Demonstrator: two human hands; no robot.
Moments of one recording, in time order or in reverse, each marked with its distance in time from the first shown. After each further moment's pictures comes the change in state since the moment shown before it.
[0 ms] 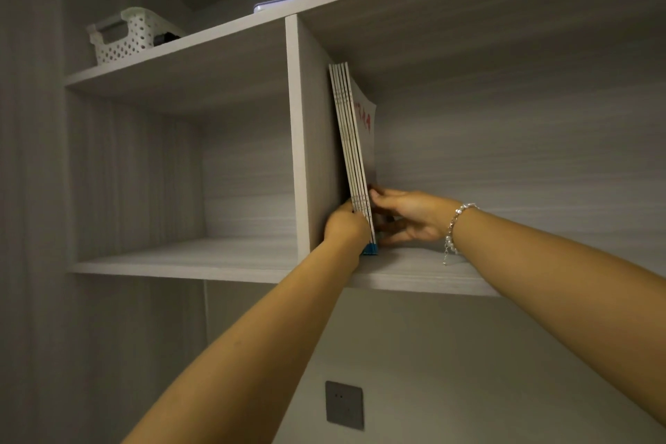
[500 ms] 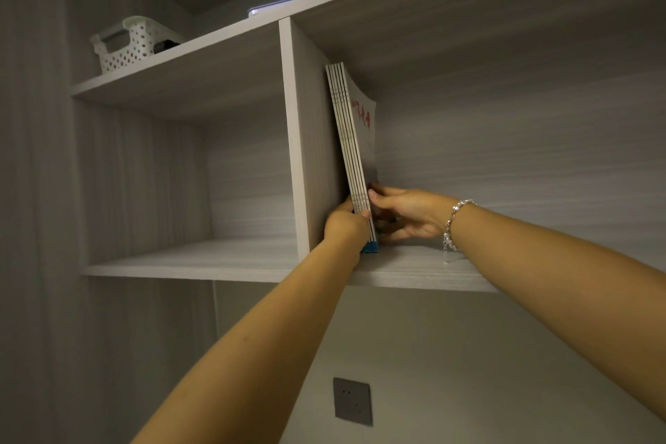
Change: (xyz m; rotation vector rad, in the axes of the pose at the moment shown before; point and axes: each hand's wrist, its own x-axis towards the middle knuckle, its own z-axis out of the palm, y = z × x) left_hand 0.007 -0.006 0.001 -0.015 -0.020 0.013; right_hand 0.002 0.001 -0.002 0.013 -0.047 0.000
